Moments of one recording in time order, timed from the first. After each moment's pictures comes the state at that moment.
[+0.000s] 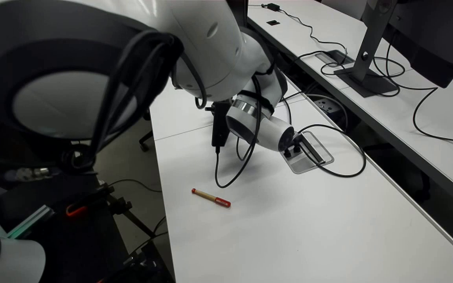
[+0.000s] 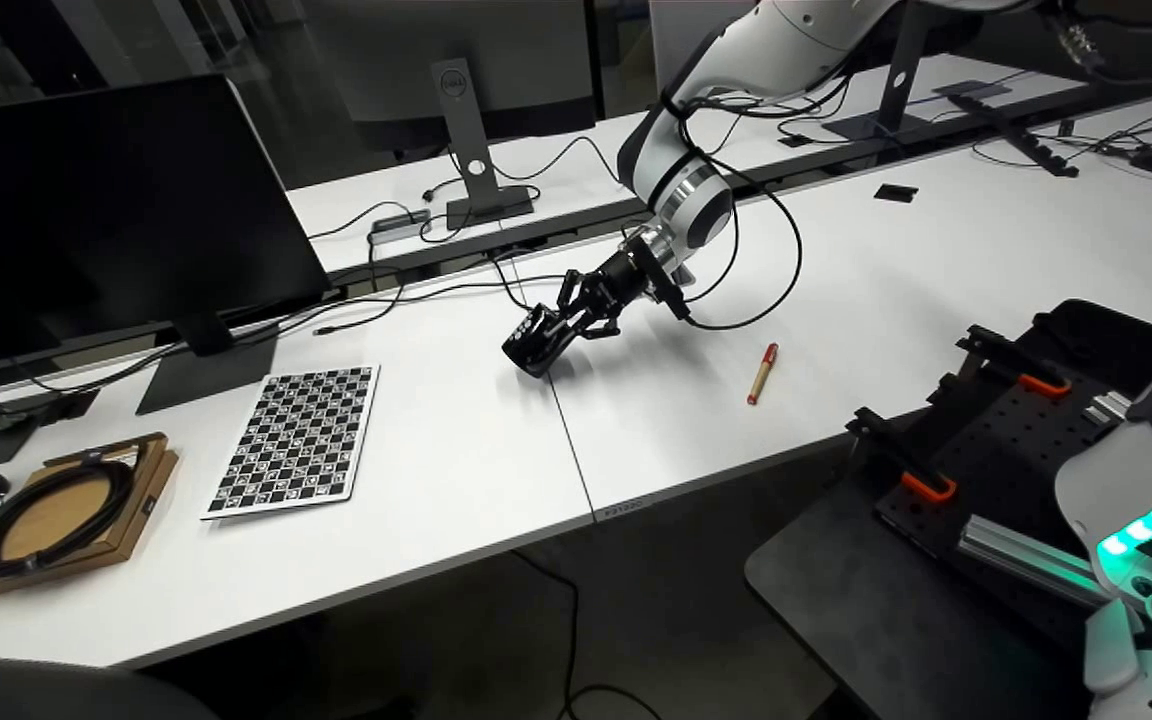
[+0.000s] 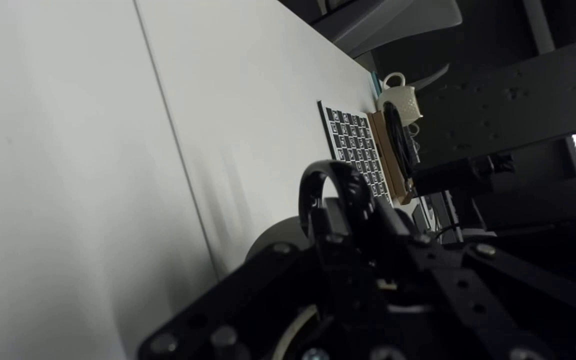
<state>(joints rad) -0.33 1.20 0.34 -1.49 1.05 2.01 -0.54</state>
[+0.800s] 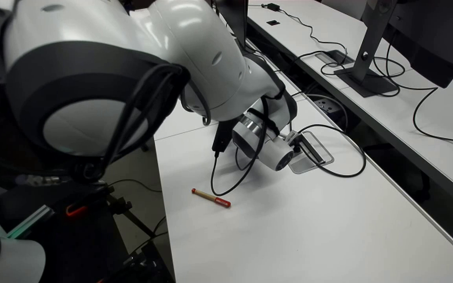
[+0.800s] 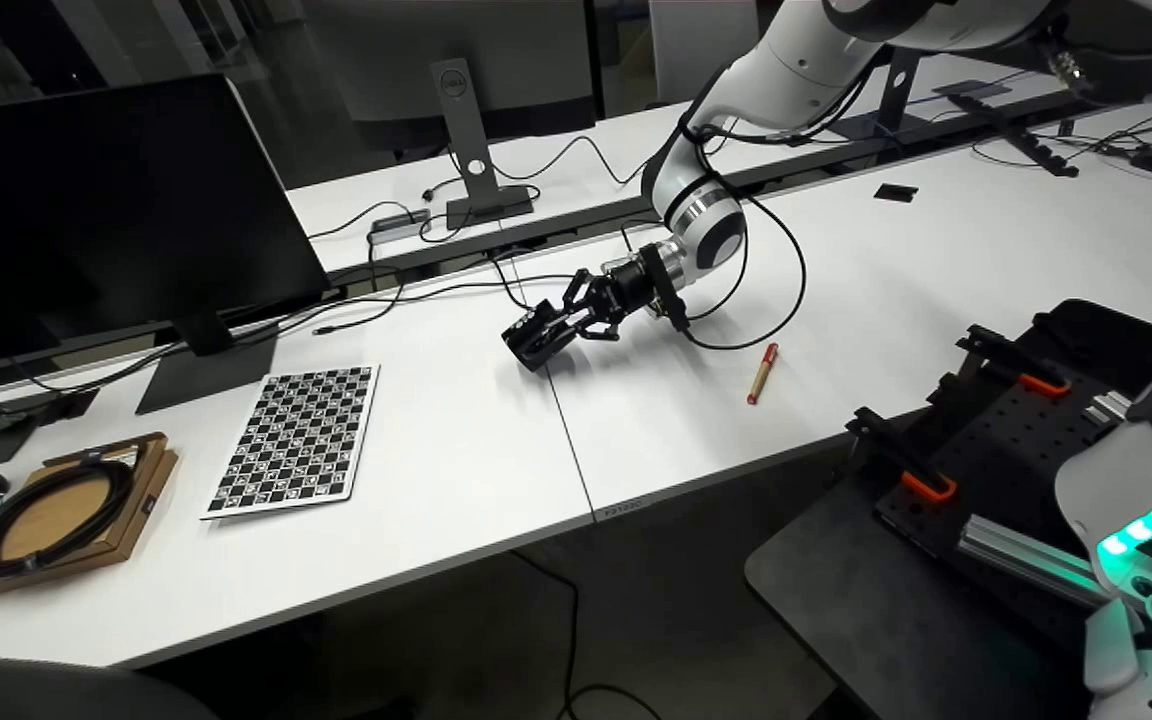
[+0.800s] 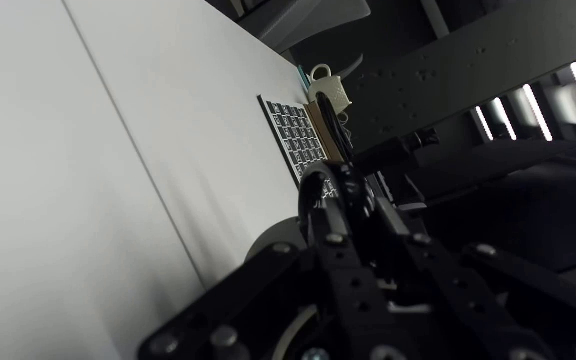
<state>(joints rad) -0.29 1.29 0.24 -1.39 1.26 1.82 -0.56</state>
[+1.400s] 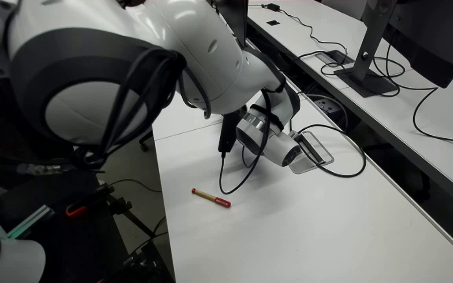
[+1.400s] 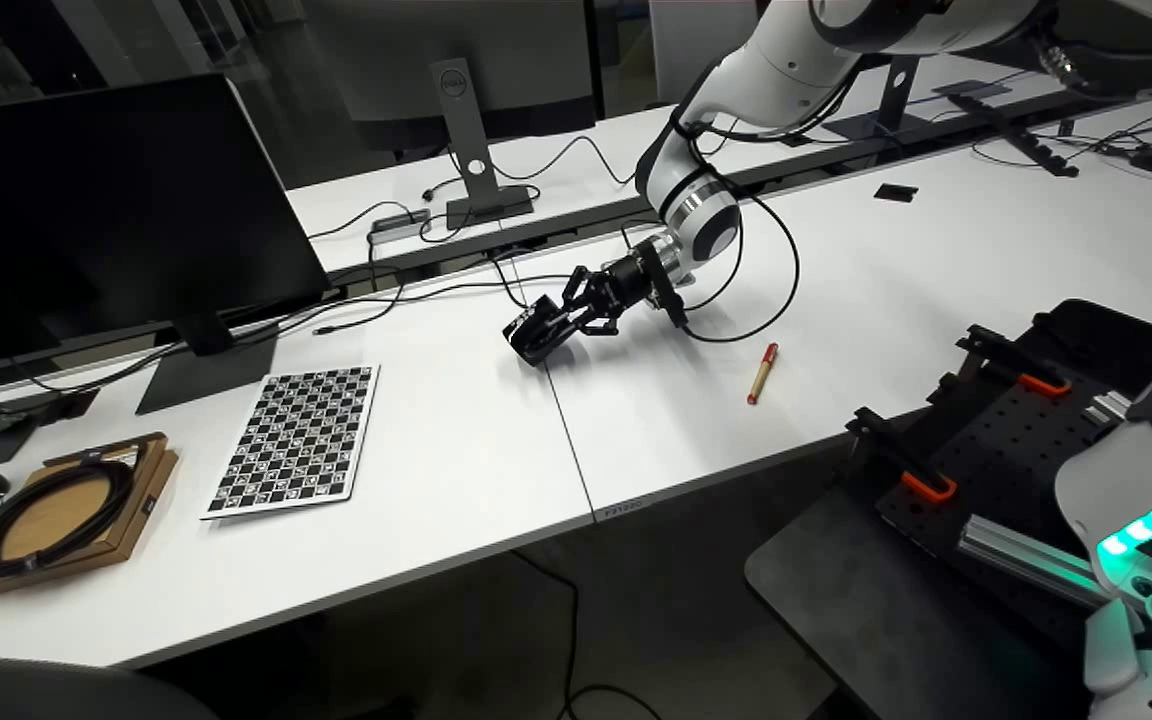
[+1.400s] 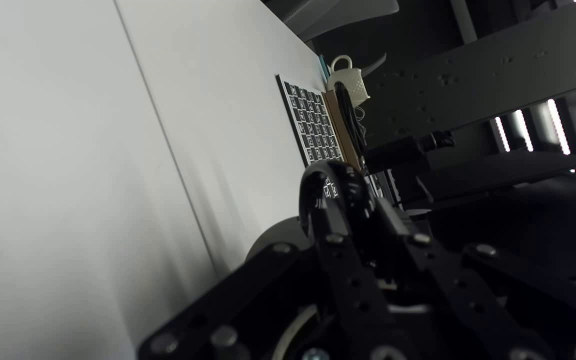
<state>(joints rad) -0.23 1.29 0.18 -1.34 1.28 1.82 -0.61</state>
